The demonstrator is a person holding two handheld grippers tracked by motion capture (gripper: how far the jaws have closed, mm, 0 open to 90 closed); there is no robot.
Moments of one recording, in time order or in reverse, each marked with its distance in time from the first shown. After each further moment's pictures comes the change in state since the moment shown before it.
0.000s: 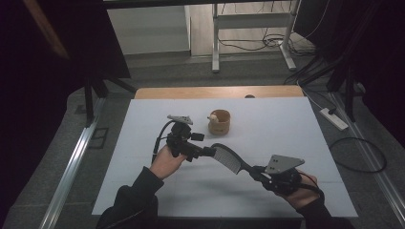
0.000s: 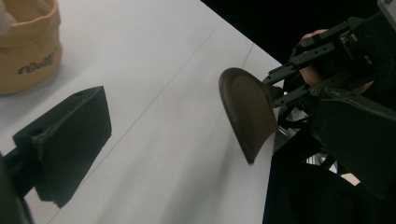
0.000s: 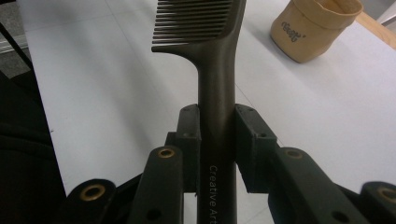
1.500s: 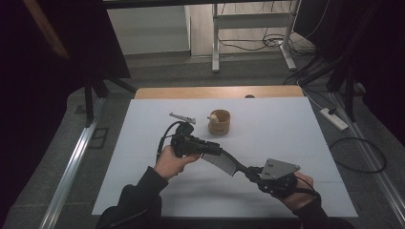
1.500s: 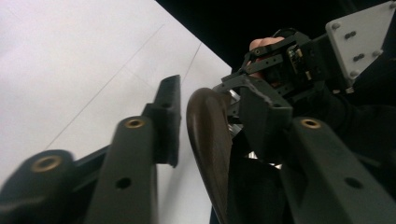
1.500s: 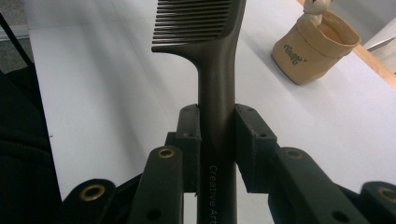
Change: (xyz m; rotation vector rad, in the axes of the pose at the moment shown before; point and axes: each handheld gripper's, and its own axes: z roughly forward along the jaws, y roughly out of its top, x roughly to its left) left arm 0.004 0.001 0.006 0.003 -0.243 -0.080; right arm 0.013 0.007 0.002 -0.029 -0.030 -0.093
